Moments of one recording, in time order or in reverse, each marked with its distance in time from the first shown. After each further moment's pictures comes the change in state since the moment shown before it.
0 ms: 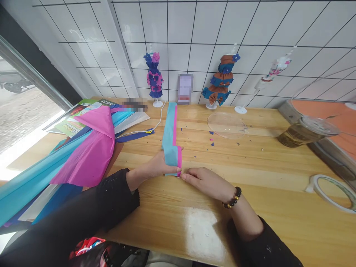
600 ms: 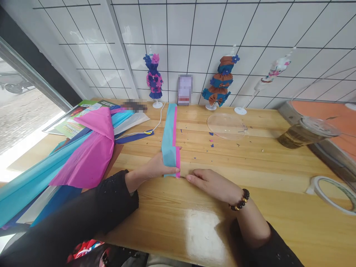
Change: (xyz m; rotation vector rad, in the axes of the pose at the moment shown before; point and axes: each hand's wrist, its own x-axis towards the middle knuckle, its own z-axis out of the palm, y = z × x) left_hand -0.001 0.003 -0.004 -0.029 -0.003 -0.015; right_hand -0.007 0.007 -0.008 -0.071 -0.019 0.027
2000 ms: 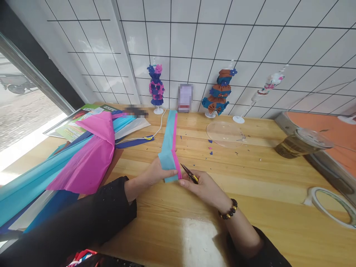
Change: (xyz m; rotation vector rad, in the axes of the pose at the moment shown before) left_hand 0.001 0.002 0.010 -0.322 0.160 -0.073; right_hand 0.013 -0.007 0.013 0.351 0.205 -0.113
